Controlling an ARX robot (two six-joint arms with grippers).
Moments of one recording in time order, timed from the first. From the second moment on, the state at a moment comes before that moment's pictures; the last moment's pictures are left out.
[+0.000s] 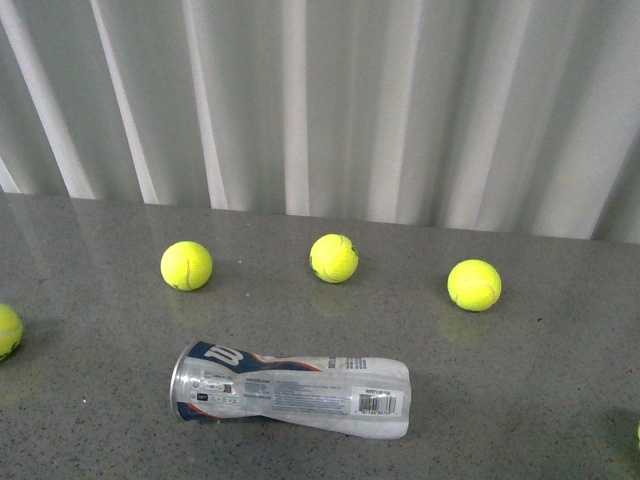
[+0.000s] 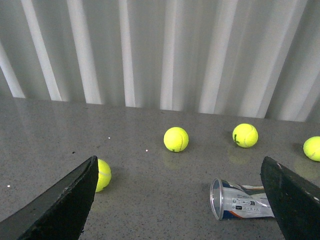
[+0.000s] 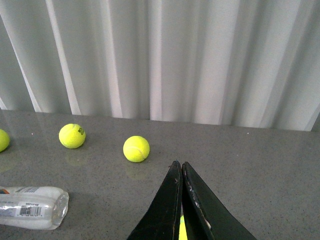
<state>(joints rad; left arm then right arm) 0.00 0.00 0.02 0.00 0.00 0.00 0.00 0.01 0.00 0.00 0.00 -0.01</state>
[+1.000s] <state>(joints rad) 0.07 1.79 0.74 0.20 0.52 0.19 0.00 0.00 0.00 0.00 0.00 -0.01</state>
